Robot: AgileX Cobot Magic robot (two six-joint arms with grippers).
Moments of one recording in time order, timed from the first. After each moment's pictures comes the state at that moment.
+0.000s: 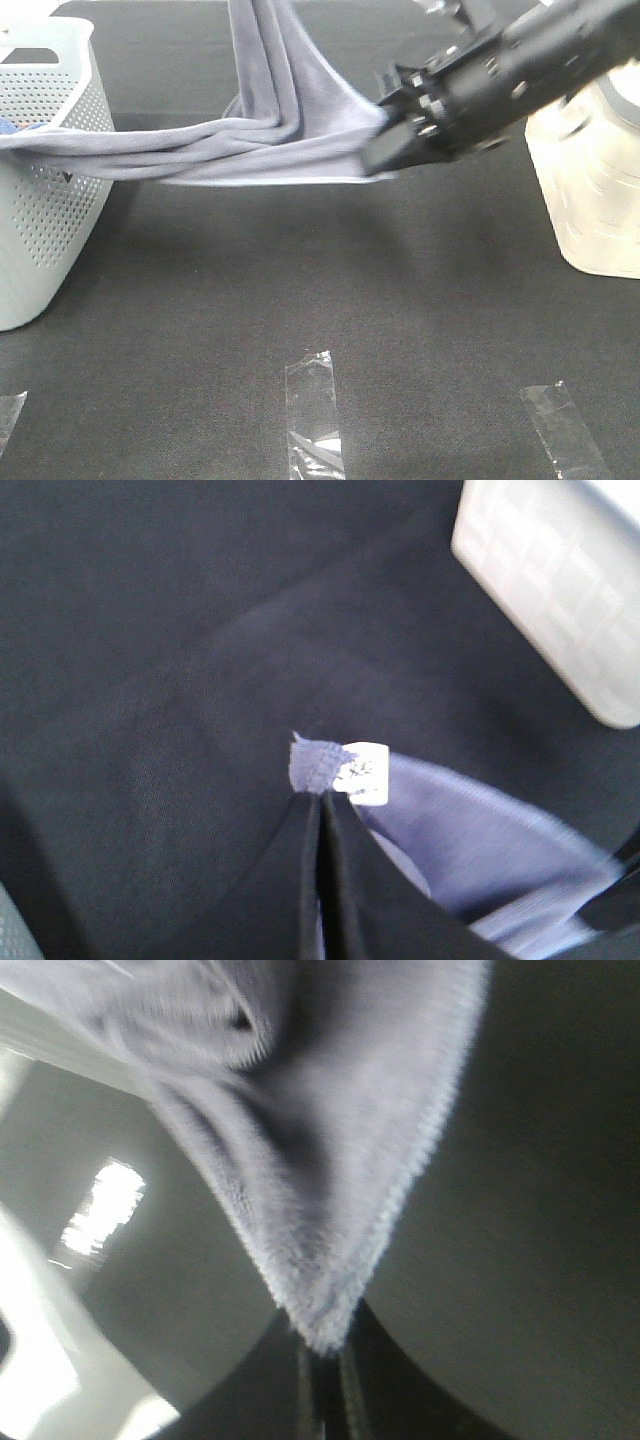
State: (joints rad) left arm -0.48 1.82 -2.01 -0.10 1.00 0.08; right arm 0.35 1.65 -1.14 0.74 0.78 -0.53
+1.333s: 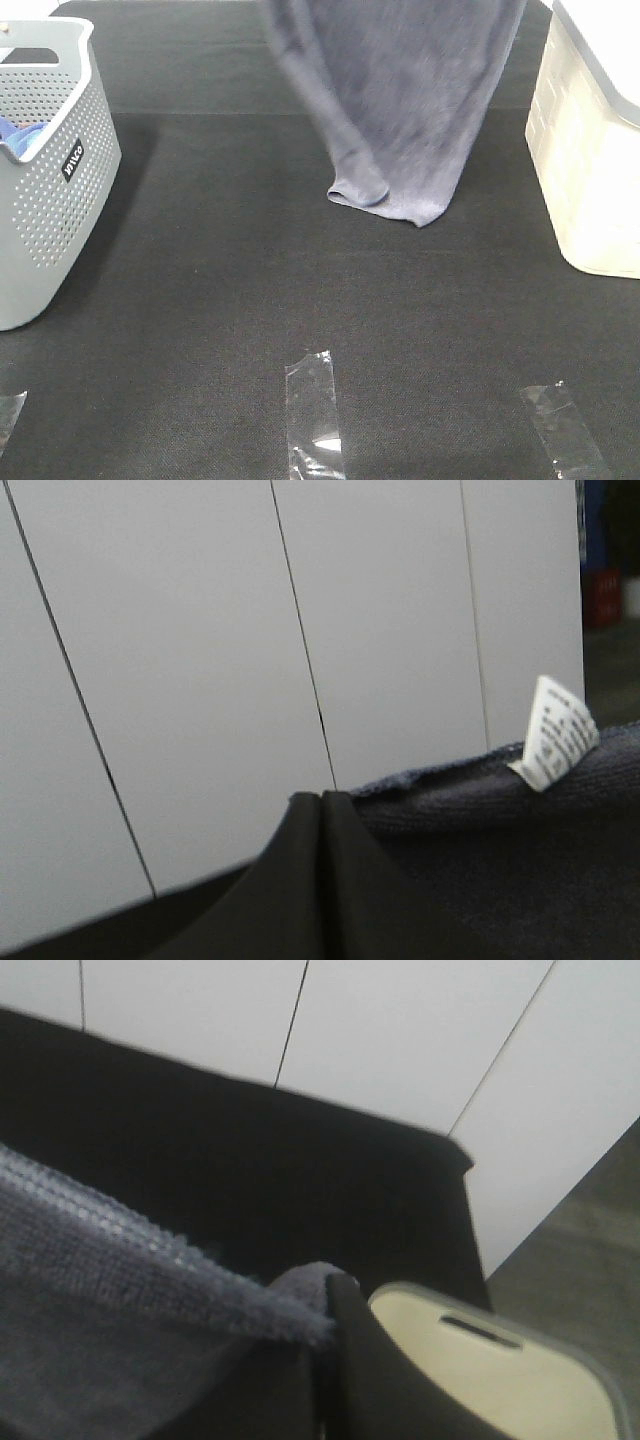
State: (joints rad) left arm -0.37 1.83 -2.01 0.04 0.25 0.10; right arm 0.35 1.67 -2.08 -0.38 0.91 0.04
